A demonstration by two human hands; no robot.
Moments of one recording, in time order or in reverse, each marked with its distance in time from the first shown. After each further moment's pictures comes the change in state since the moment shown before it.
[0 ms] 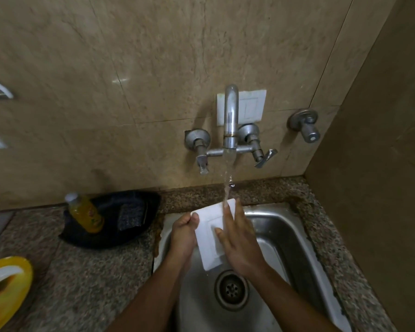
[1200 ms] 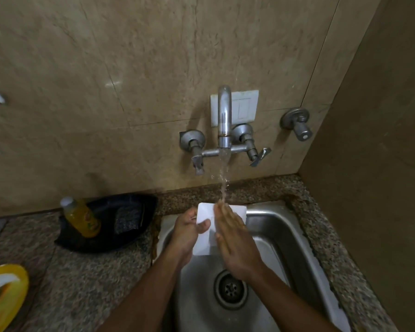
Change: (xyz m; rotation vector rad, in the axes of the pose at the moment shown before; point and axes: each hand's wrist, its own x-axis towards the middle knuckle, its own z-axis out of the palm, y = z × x) left_hand 0.000 0.014 0.004 0.057 -0.220 -0.027; right_hand -0.012 -0.009 -0.007 -0.020 0.039 -0.204
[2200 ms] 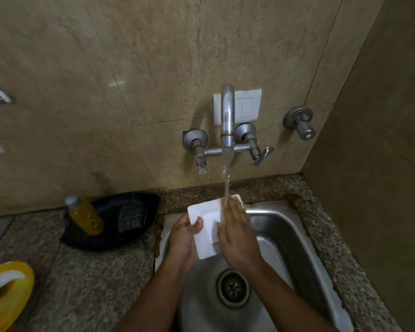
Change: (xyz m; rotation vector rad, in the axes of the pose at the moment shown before) left_hand -0.014 -0.007 -0.004 -0.328 0.095 -0.029; right_hand 0.011 -0.007 0.000 0.027 0.126 0.153
